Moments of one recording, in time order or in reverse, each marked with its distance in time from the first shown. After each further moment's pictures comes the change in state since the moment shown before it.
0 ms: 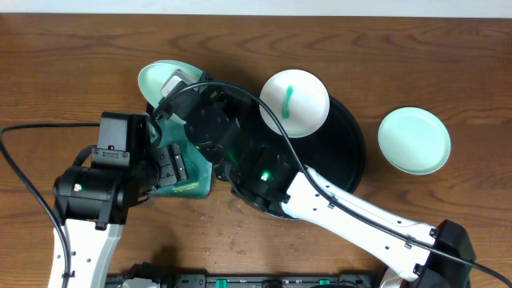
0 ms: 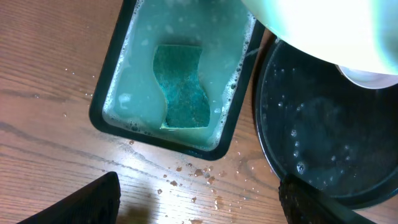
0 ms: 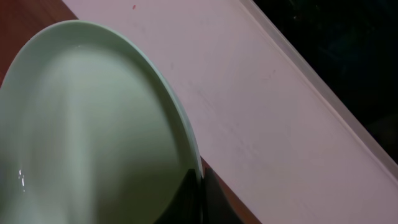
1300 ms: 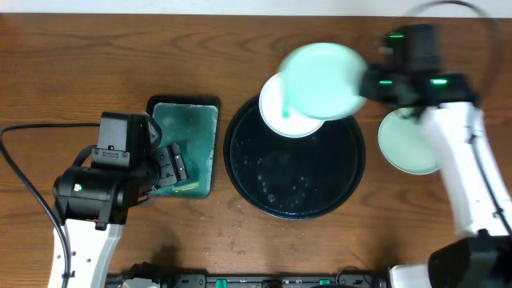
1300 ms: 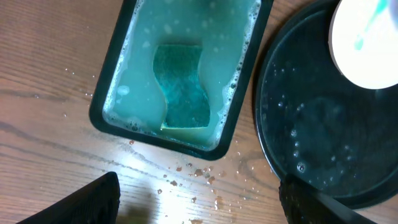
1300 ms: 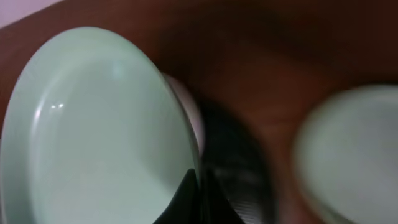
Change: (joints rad) left arm 0.000 0.000 0.000 0.000 0.000 0.000; right arm -1.008 -0.092 0.002 -0.797 -0.822 0.872
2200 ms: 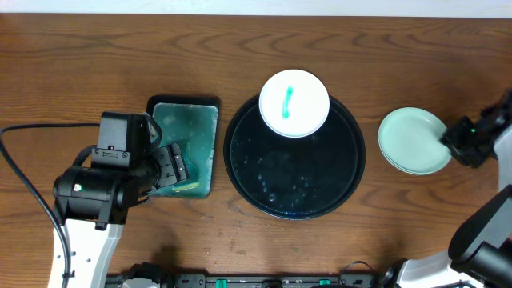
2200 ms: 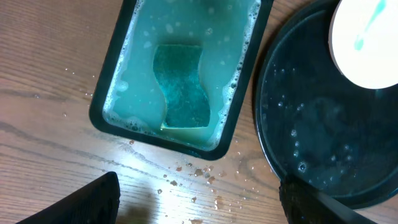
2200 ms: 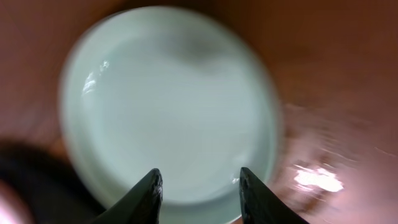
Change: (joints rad) left arm 0.000 0.000 0.000 0.000 0.000 0.000; right arm -0.551 0.118 -0.248 0.043 -0.104 -0.076
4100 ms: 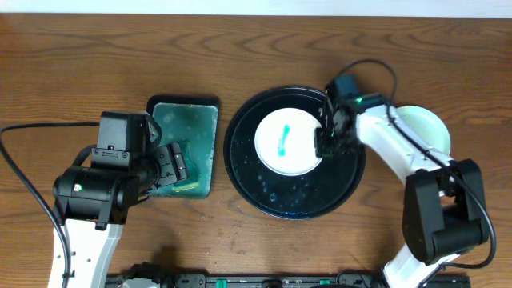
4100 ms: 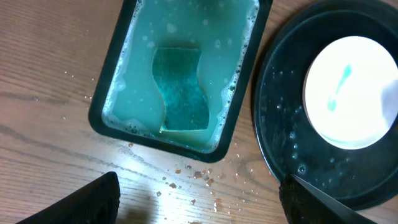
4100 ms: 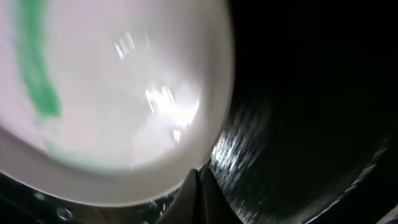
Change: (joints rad) left arm 0.000 0.000 0.000 0.011 0.000 0.000; right arm 0.816 0.117 -0.053 -0.060 0.064 -0.007
